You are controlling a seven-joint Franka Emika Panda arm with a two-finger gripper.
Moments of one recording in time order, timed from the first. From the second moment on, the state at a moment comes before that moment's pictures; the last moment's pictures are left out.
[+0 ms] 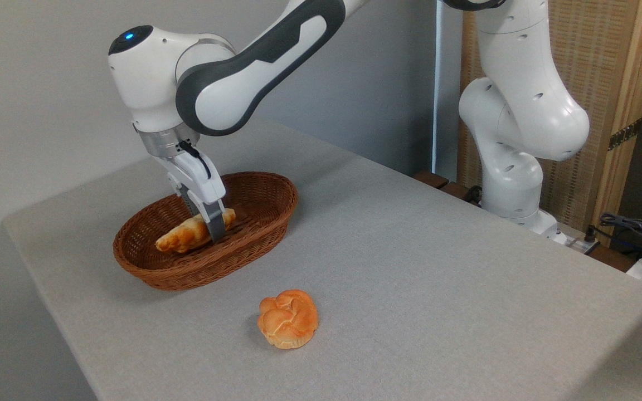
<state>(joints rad) -0.14 0.24 -0.32 -1.80 -0.07 1.97 0.36</state>
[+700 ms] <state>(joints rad) -0.13 0.11 -0.29 -1.78 -0.07 1.94 0.37</state>
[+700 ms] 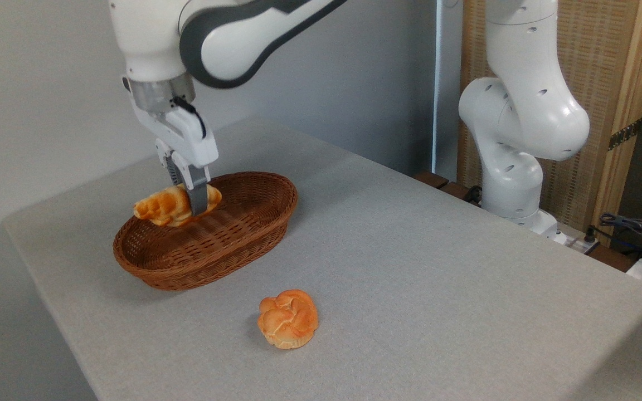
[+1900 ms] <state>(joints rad) -0.12 -0.02 0.09 -1.86 -0.07 1.60 0.92</state>
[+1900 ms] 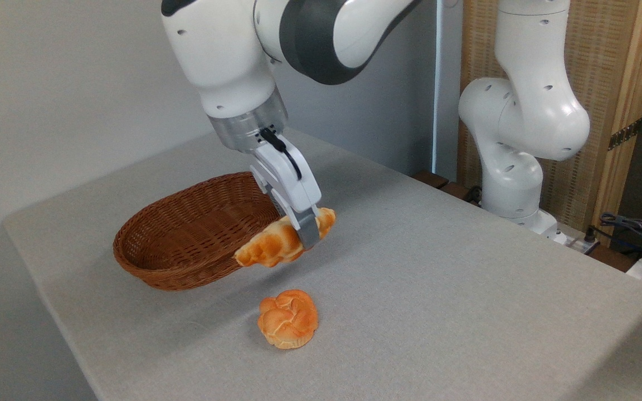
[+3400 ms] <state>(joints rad) -0.13 -0.03 0.07 -1.84 -0.07 1.92 0.80</state>
